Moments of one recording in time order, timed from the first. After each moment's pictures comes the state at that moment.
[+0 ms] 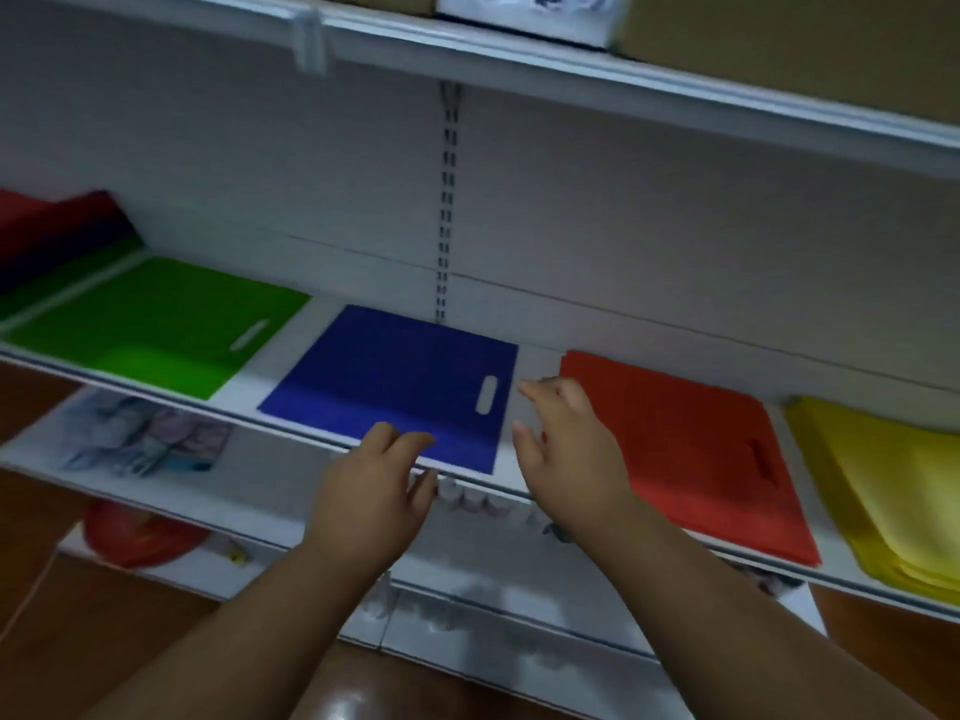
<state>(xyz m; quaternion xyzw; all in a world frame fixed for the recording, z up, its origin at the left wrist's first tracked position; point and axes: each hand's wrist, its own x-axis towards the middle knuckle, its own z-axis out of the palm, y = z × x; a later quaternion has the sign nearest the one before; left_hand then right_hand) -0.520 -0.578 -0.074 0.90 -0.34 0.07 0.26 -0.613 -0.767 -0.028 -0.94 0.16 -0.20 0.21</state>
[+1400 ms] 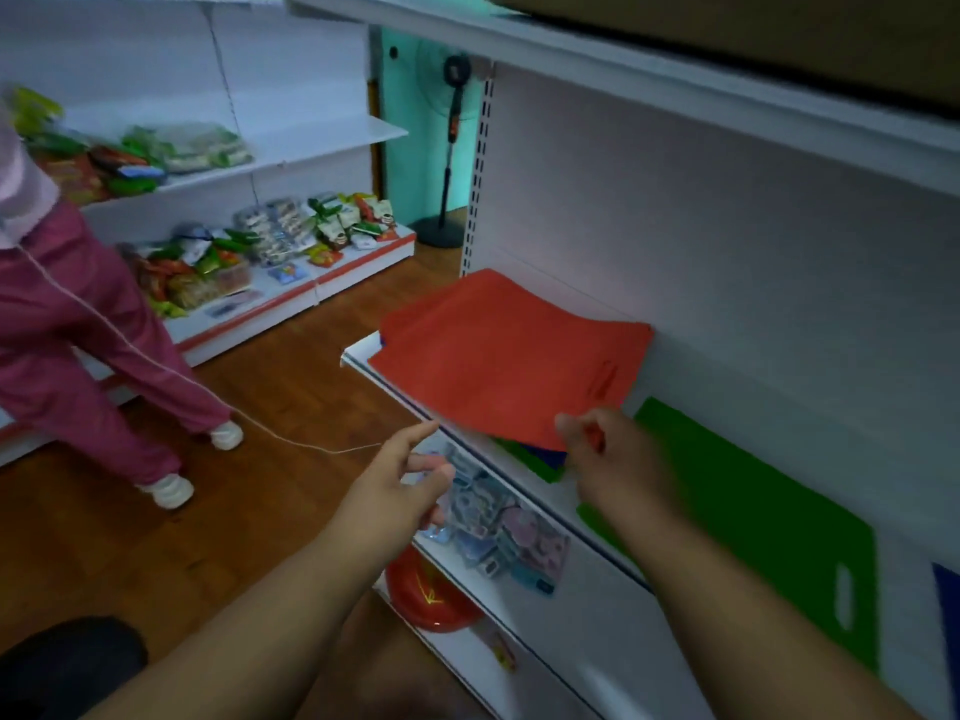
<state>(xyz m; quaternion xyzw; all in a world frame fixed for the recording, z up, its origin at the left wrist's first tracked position) -0.079 -0.064 -0.059 0.74 0.05 -0.15 0.65 -0.075 -0.296 -0.033 -0.92 0.13 -0.04 0.36</state>
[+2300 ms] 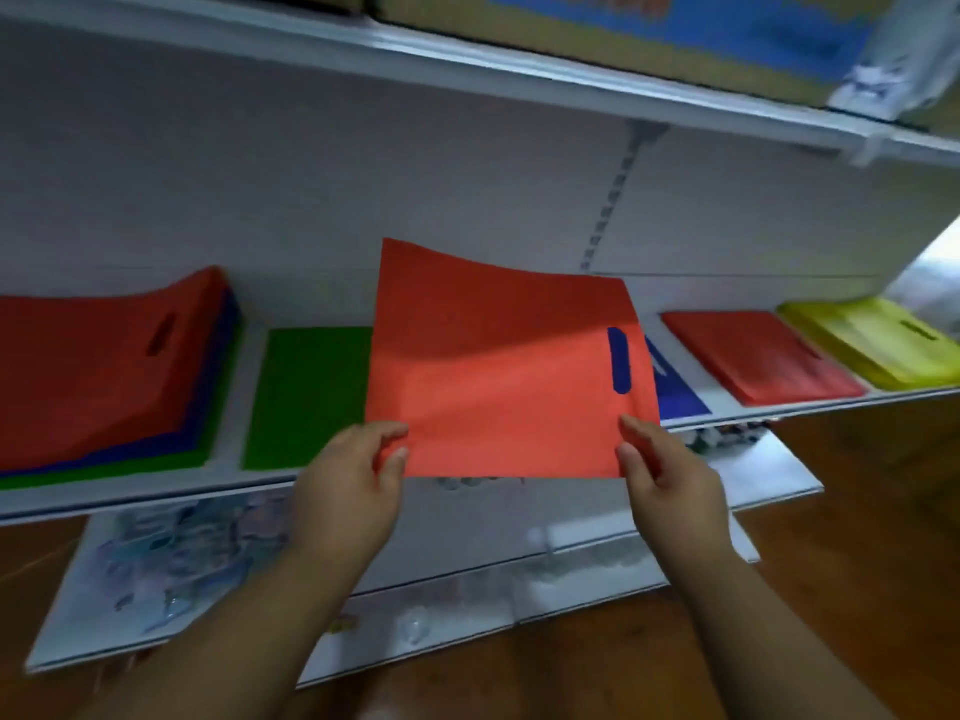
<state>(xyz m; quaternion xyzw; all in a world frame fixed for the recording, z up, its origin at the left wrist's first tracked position) -0.162 -0.238 -0.062 0.81 -0.42 -0.02 0.42 -0.416 -0.393 -0.038 -0.77 0.52 -0.31 0.22</state>
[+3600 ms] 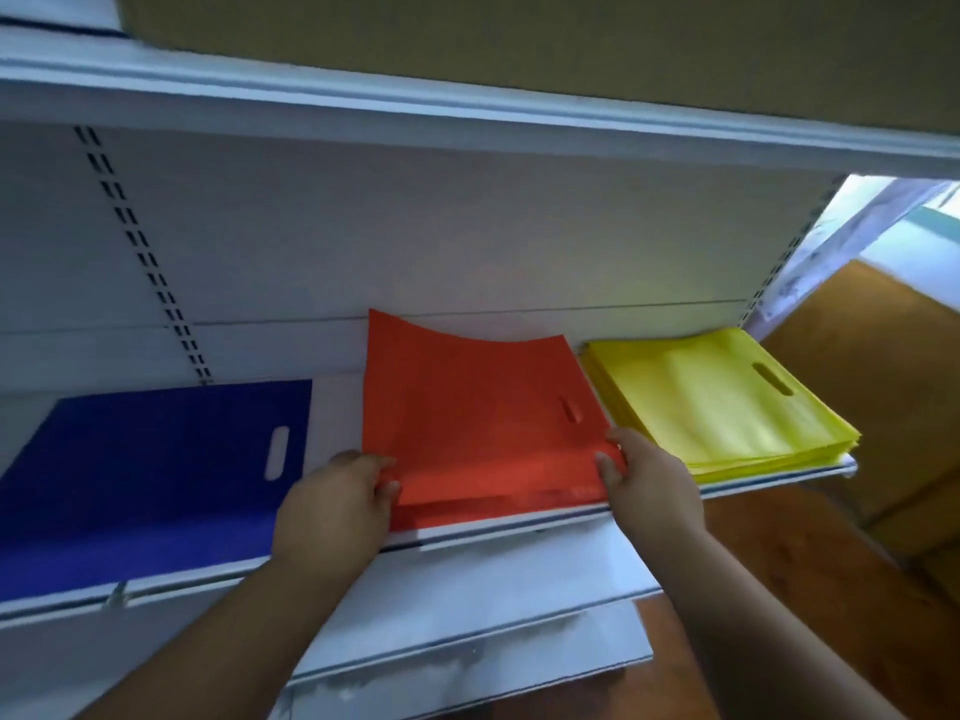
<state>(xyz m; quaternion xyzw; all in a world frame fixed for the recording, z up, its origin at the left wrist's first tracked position) -0.539 -0.729 -0.071 0.86 -0.44 -0.02 0.25 -0.781 -0.912 -0.053 -0.81 0.56 -0.16 0.13</state>
